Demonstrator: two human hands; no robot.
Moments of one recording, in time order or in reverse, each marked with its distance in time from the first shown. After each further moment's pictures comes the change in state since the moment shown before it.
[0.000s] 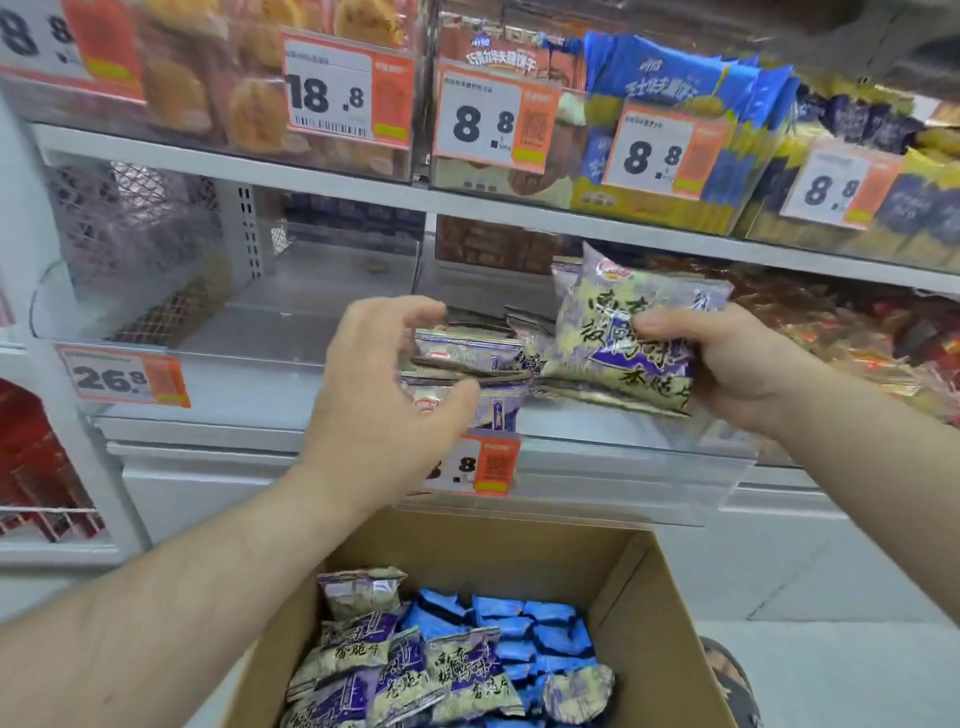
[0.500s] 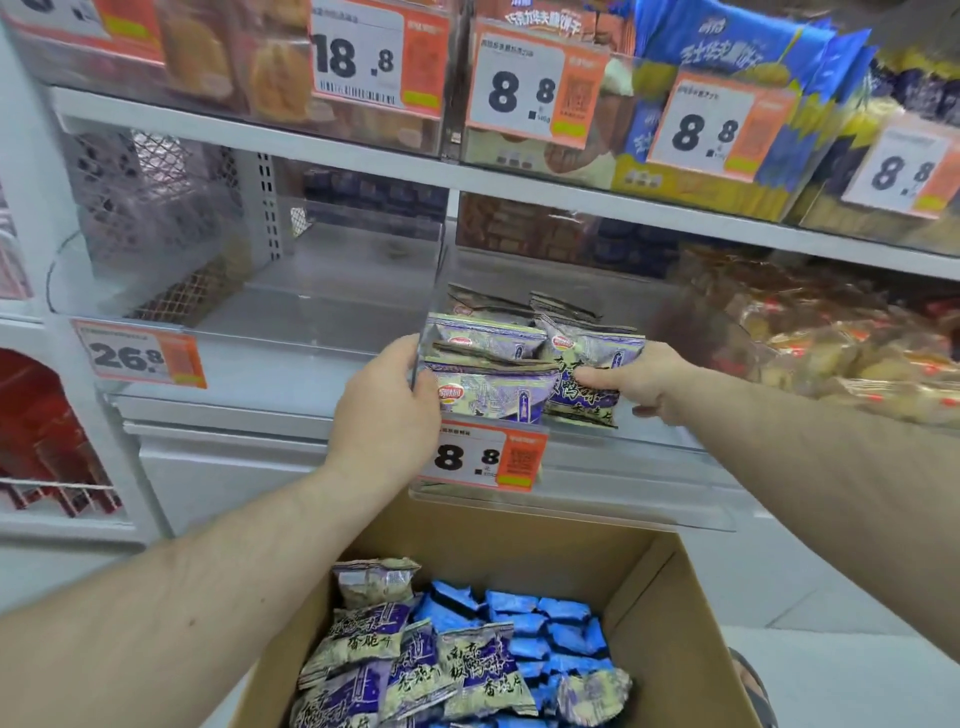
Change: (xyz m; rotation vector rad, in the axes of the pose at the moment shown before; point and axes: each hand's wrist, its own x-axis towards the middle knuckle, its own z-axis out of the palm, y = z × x) left_hand 0.005 -0.041 0.020 0.113 -0.065 -0.436; right_hand 0.110 0.096 -0.003 -0.474 0.198 0.262
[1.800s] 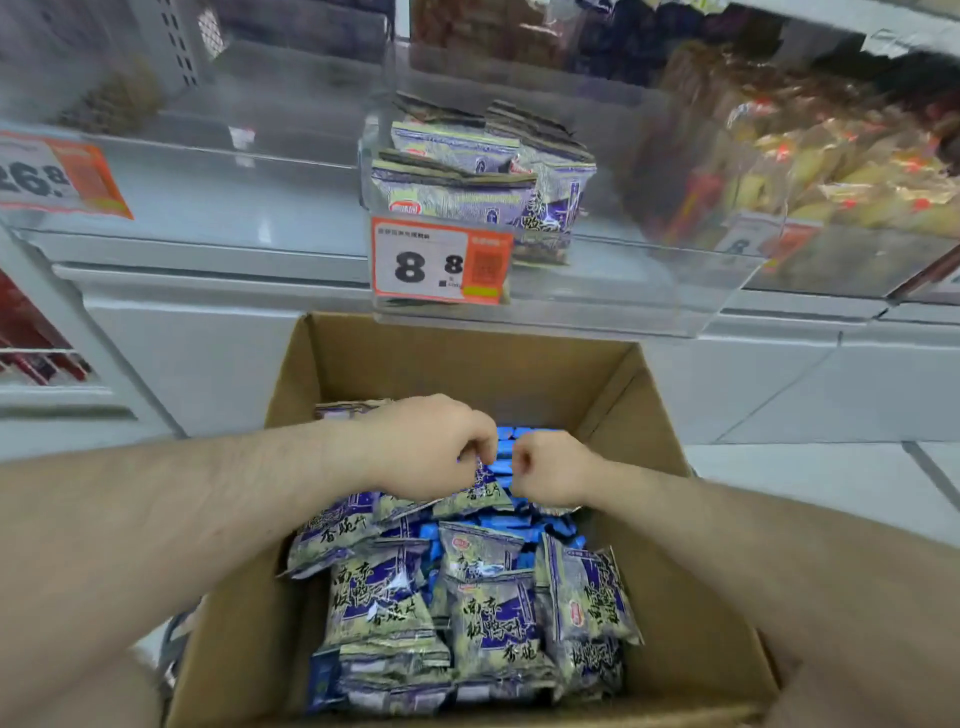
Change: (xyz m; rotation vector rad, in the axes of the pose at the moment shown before) left_hand -0.101 -0.048 0.043 0.538 -1.057 0.425; right_hand -0.165 0.155 0.118 -0.837 -0.451 -0.037
